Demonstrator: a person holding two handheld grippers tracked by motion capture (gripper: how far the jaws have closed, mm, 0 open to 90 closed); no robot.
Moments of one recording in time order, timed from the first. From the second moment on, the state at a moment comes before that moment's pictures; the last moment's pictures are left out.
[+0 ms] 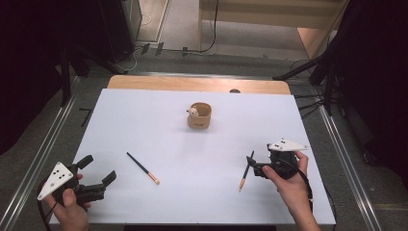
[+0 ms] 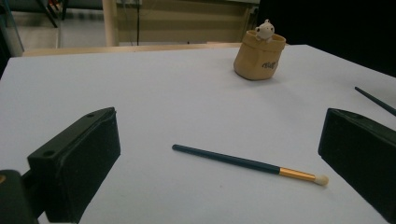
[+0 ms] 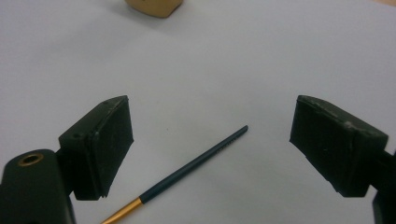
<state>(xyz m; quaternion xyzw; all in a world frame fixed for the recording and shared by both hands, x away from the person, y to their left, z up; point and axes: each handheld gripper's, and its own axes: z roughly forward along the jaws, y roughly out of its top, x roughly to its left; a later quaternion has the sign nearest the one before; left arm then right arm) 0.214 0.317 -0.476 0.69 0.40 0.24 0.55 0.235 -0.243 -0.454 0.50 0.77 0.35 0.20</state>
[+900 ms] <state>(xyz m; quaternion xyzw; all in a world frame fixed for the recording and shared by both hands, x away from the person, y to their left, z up) 0.215 0.318 -0.477 0.70 0.40 0.24 0.55 0.263 -0.215 -0.477 0.54 0.81 0.19 0.09</state>
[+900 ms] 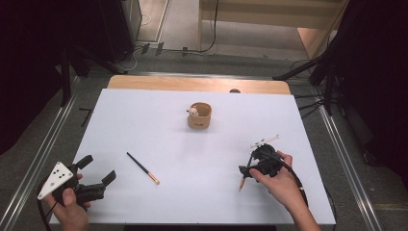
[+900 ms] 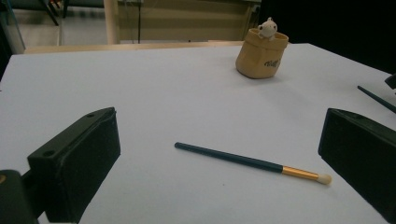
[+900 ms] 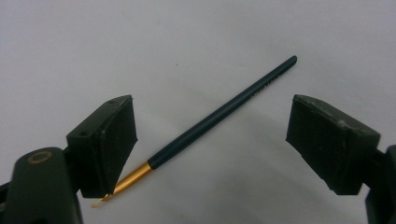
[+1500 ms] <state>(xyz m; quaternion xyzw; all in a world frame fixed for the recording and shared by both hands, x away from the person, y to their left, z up) 0.215 0.319 -0.477 0.69 0.40 0.24 0.55 0.268 -0.198 -0.486 0.56 0.82 0.12 0.05</state>
